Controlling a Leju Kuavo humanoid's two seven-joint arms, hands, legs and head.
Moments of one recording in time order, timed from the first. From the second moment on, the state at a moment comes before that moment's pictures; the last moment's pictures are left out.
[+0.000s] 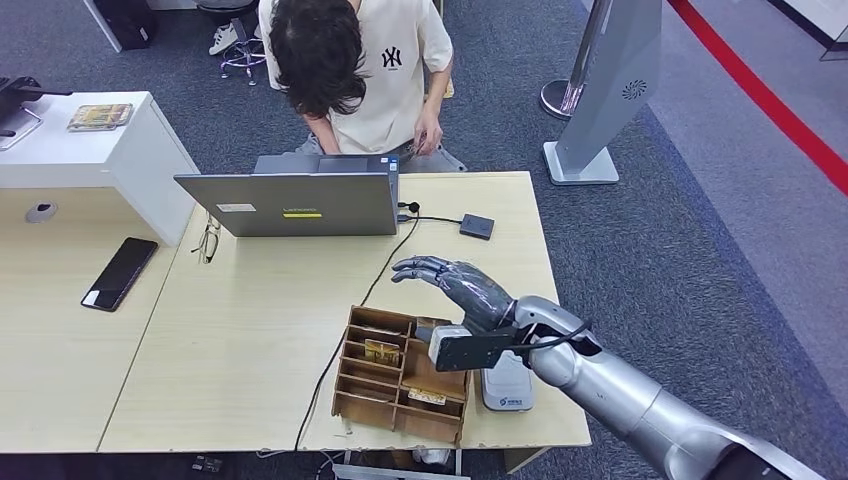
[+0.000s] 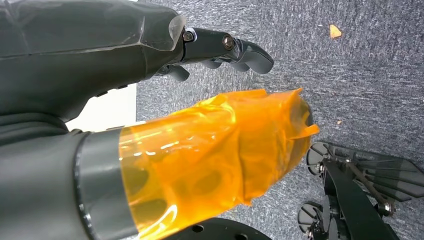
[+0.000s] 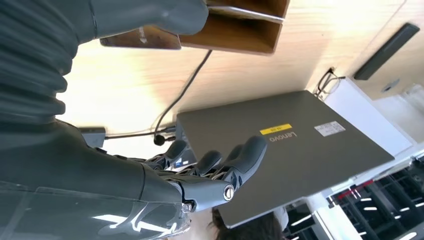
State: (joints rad) left arm -0.04 0.04 -1.23 -0.19 1.30 0.39 0.03; right arm -0.49 -0.30 0.77 -1.27 0.29 -0.06 -0.36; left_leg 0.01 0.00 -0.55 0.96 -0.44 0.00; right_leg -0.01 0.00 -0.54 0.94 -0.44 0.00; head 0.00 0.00
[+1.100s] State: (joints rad) left arm -0.04 0.04 -1.23 -0.19 1.30 0.39 0.03; right arm -0.50 -0.31 0.80 -1.22 0.33 -0.05 -0.31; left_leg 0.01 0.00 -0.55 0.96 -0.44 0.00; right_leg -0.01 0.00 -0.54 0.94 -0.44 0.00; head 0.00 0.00
